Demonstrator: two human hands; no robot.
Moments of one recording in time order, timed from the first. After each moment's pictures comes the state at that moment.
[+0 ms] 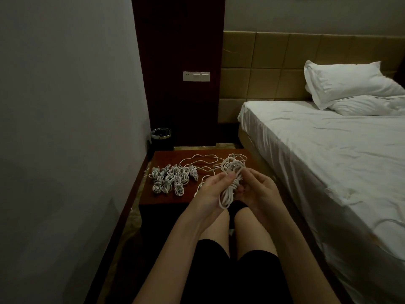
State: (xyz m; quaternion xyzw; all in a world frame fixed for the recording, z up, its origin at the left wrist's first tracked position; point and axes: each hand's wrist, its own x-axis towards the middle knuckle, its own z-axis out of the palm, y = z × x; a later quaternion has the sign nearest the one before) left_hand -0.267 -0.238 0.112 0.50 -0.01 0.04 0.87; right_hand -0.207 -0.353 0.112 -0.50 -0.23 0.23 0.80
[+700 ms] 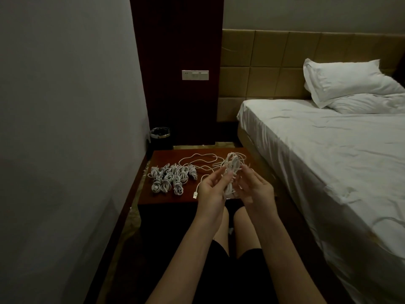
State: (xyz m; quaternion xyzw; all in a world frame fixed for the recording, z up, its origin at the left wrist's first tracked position) left_hand -0.247 -0.251 0.090 0.44 0.11 0.20 0.87; right_hand -0.198 -0.335 0.093 -0.46 -0.07 0.15 0.87
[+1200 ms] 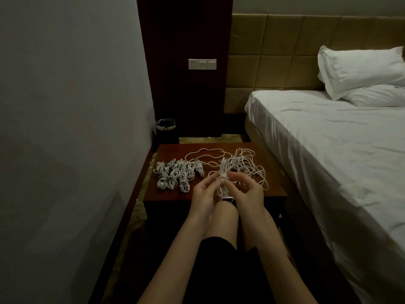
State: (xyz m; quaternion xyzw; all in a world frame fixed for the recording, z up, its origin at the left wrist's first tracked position) left_hand -0.230 -0.204 0.063 0.48 0.19 0.20 0.83; right_hand -0.180 -0.297 0.059 -0.69 -0.22 0.02 0.69
